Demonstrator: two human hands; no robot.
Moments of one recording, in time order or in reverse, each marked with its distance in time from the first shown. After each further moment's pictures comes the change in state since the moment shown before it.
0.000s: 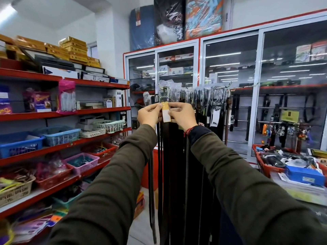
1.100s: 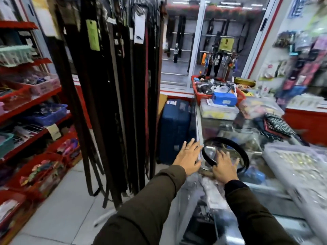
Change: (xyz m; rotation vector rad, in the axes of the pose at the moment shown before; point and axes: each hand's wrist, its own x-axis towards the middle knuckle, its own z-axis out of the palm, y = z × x) left_hand -0.334 -0.343 0.166 0.923 -1.255 0.353; right_hand -0.304 0.324 -0.338 -1.298 -0.058 0.757
